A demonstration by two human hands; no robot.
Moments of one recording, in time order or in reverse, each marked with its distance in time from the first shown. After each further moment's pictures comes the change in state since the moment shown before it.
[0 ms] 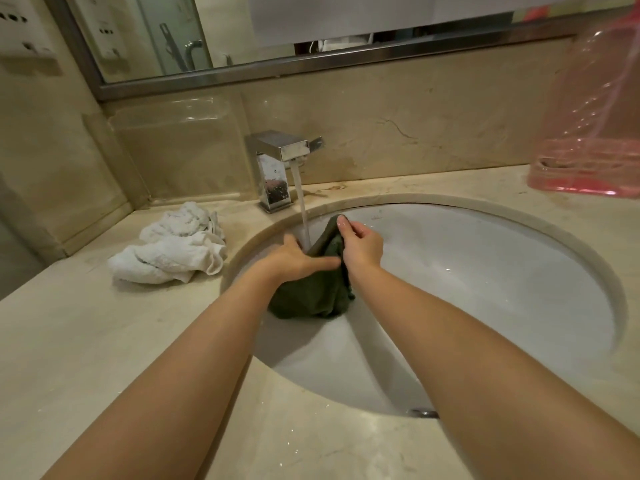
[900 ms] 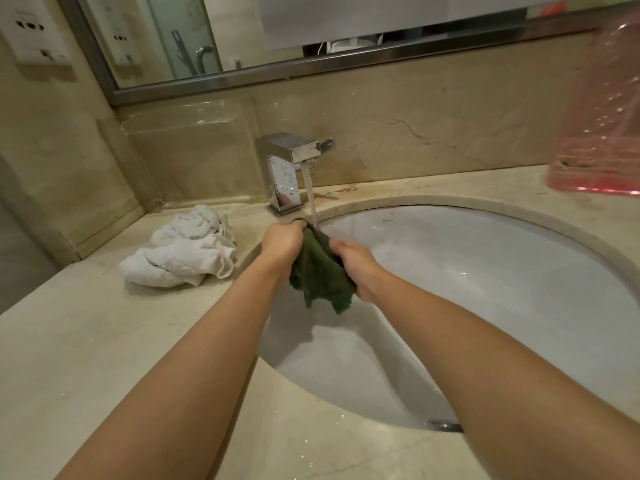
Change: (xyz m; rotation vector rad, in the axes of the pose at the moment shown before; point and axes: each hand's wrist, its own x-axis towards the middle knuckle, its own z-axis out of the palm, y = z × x) left_hand 0.004 0.006 -0.018 -0.732 0.225 -0.061; right_hand -0.008 0.004 0.006 -0.133 -0.399 0.216
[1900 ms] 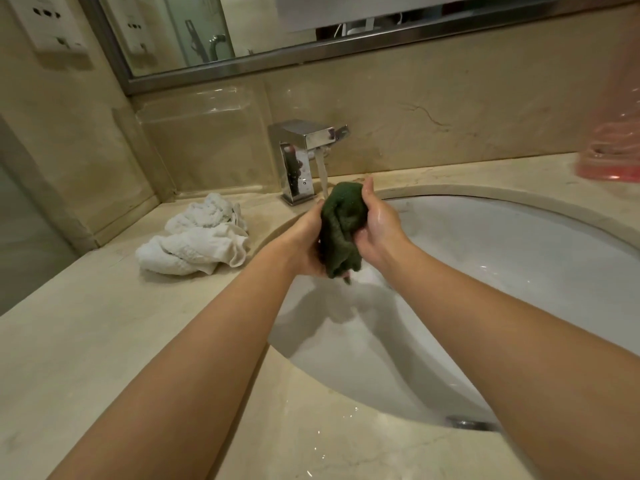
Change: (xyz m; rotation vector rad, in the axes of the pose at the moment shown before) left_hand -0.001 -0.002 0.006 -0.255 -0.442 -0.293; right_hand 0.002 -0.039 0.001 0.704 0.005 -0.064
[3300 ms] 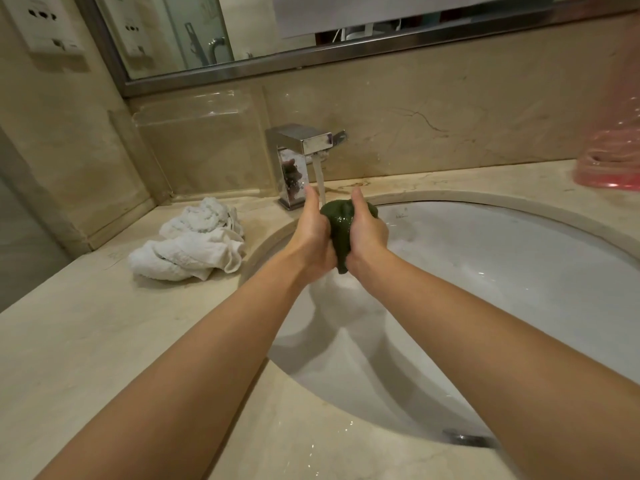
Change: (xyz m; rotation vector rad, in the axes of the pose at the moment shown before) left_hand -0.020 -0.002 0.029 -0.302 -0.046 0.301; right_hand -0.004 0.014 0.014 -0.212 0.270 0.006
